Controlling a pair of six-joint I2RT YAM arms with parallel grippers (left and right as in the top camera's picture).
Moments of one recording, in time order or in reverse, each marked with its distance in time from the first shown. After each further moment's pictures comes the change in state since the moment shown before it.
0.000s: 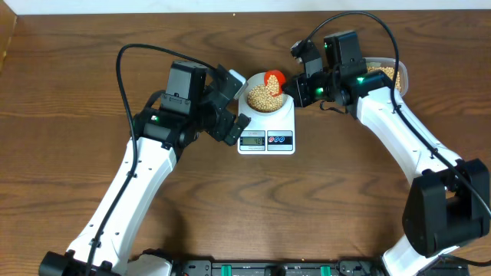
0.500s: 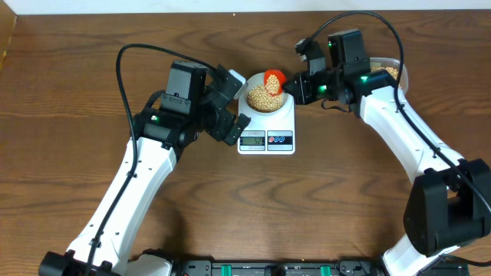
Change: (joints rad) left arm 0.000 0.000 0.000 0.000 0.000 0.000; right arm -0.023 0.000 0.000 0.008 -0.063 0.079
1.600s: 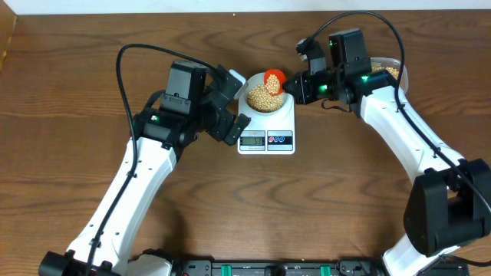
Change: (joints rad) left arm 0.000 0.000 0.000 0.000 0.000 0.000; right arm -0.001 0.000 0.000 0.000 -0.004 0.006
